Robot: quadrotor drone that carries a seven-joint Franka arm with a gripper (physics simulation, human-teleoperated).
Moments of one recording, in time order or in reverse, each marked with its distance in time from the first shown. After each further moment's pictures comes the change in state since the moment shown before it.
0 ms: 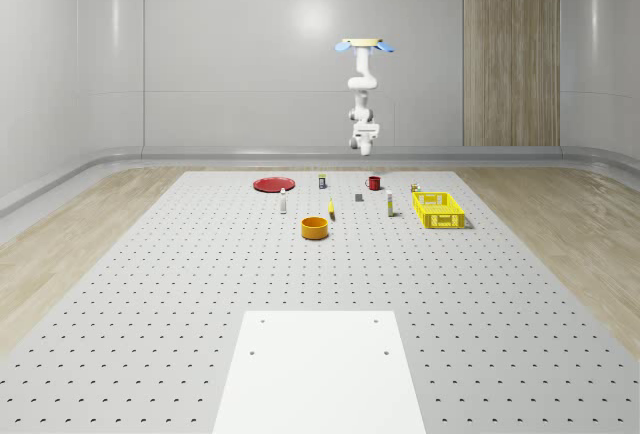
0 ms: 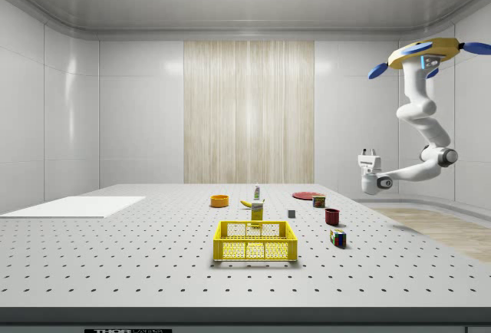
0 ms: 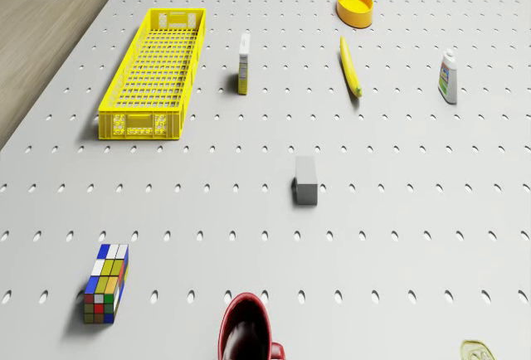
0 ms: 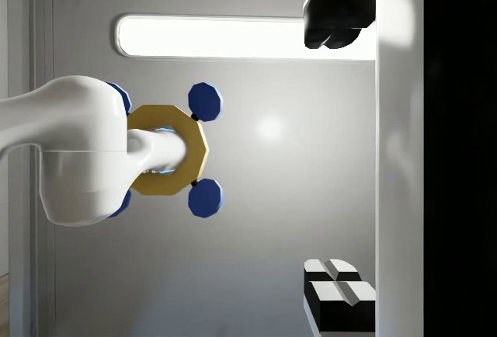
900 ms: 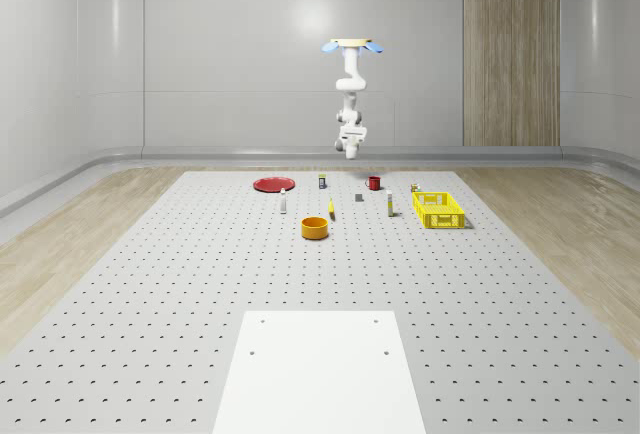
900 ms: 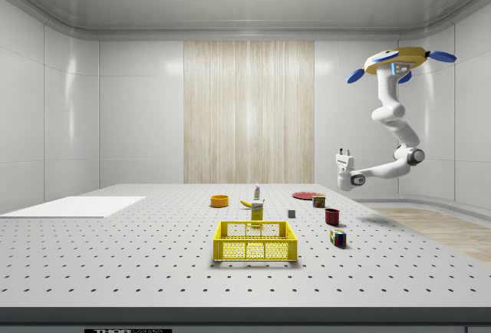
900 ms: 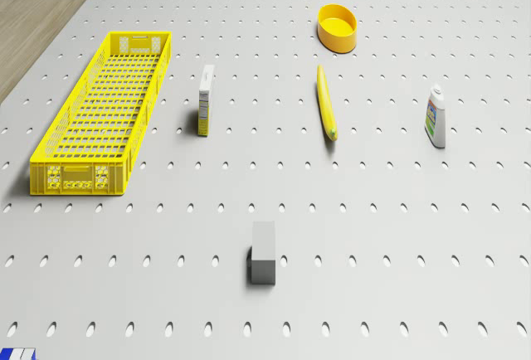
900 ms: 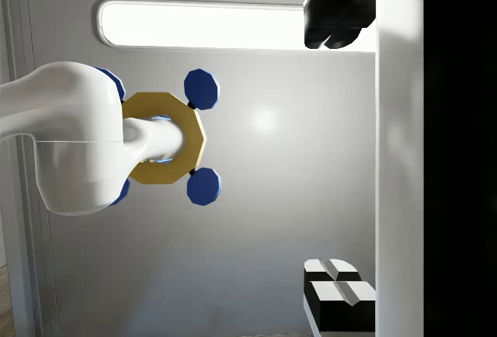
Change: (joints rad) arm -0.014 -0.010 0.044 -0.011 -0.061 0.014 0.008
